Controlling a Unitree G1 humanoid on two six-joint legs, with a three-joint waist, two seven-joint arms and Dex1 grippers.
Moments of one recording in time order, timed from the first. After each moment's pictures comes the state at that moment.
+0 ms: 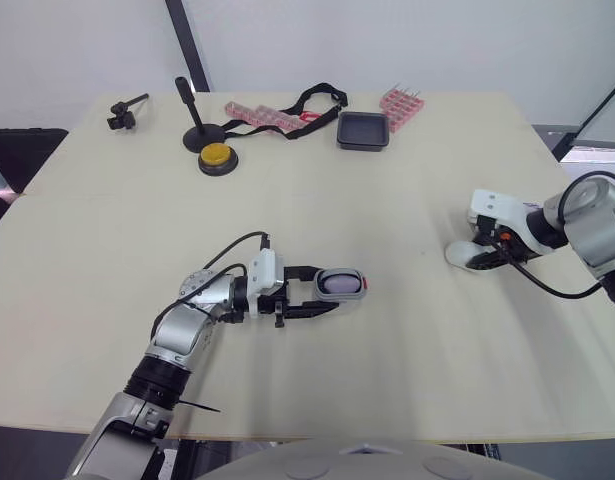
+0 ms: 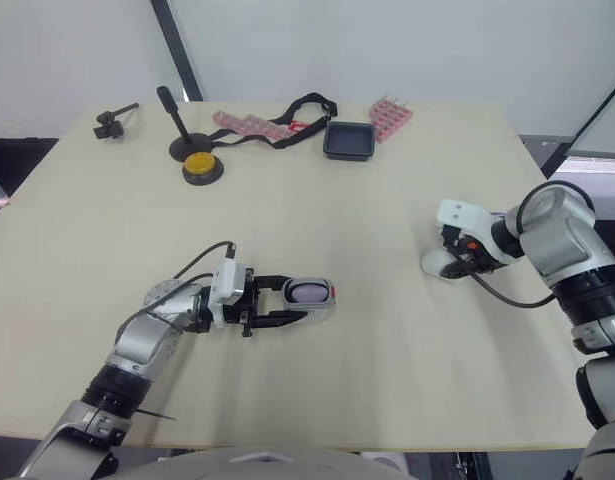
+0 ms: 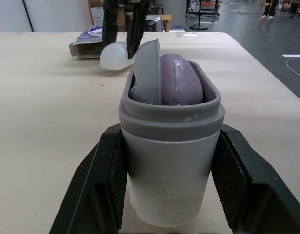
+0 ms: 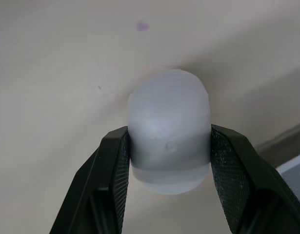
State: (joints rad) left arm -0.24 0.34 -0.25 0.10 -0.34 -0.12 -1.22; right arm -0.72 -0.95 0.36 0.14 -0.04 0.63 1.44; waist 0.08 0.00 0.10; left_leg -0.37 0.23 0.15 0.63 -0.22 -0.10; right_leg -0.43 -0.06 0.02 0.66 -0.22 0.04
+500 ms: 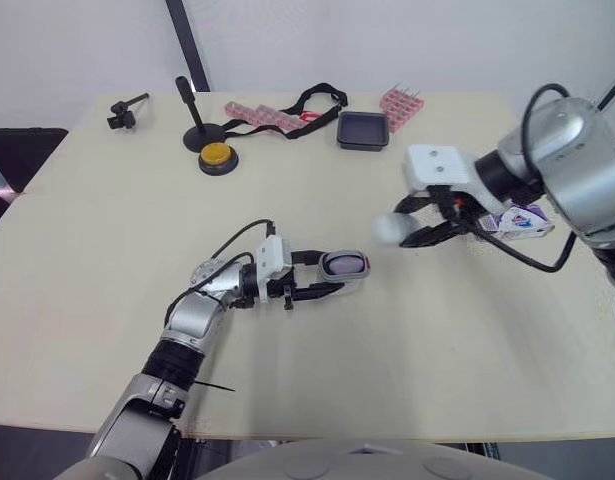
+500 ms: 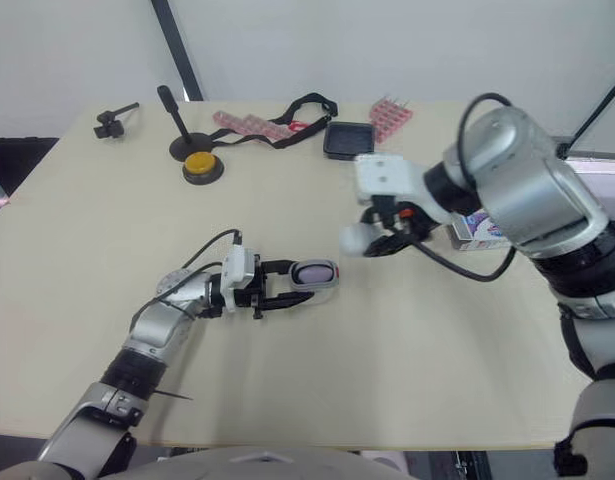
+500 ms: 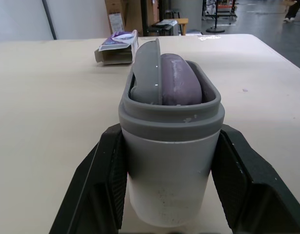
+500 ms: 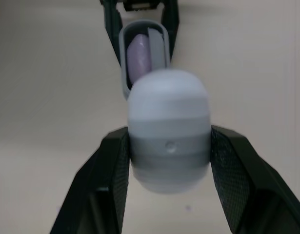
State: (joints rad) left arm -0.34 0.25 -0.25 0.27 -0.30 -0.23 -1.17; right arm -1.07 -0.87 0.52 -0.37 0.15 0.99 1.54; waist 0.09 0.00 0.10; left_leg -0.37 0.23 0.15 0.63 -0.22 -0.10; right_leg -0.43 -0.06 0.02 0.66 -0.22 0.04
